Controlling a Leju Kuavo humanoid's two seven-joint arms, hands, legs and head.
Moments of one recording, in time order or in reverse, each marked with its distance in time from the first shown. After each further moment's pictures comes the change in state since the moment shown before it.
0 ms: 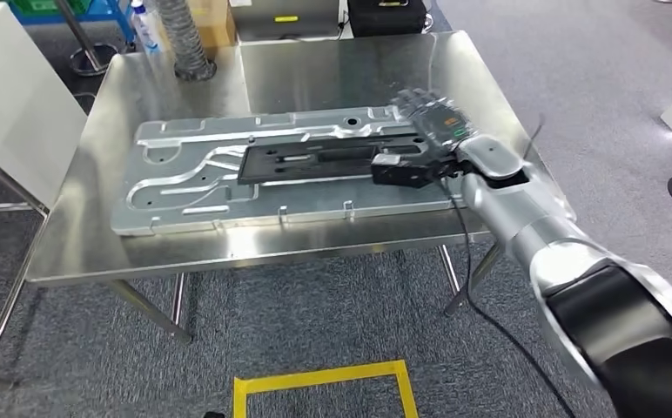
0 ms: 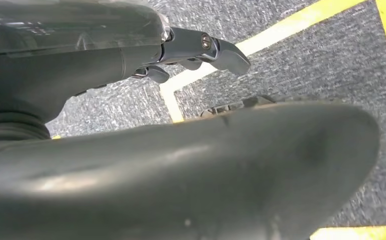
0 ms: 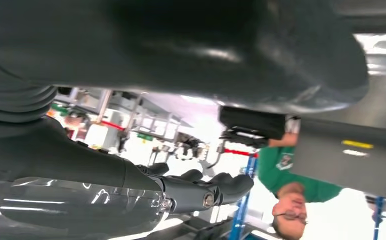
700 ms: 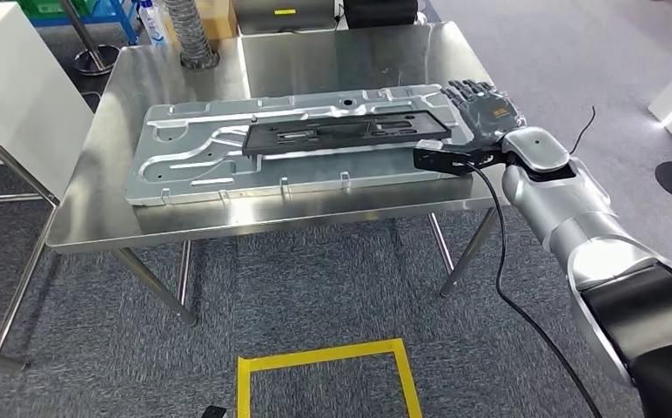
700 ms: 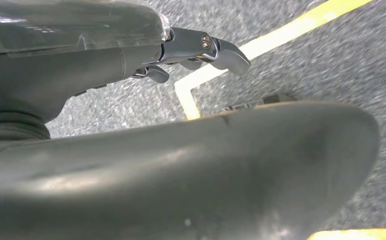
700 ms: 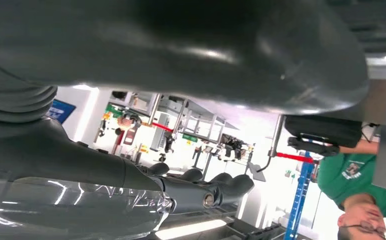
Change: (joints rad) left arm -0.010 -0.003 -0.013 0.000 0.006 -0.012 0.005; right arm -0.009 -0.111 -0.059 -0.005 0.057 0.017 0.039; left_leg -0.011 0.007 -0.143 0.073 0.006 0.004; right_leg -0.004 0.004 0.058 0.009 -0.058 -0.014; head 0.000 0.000
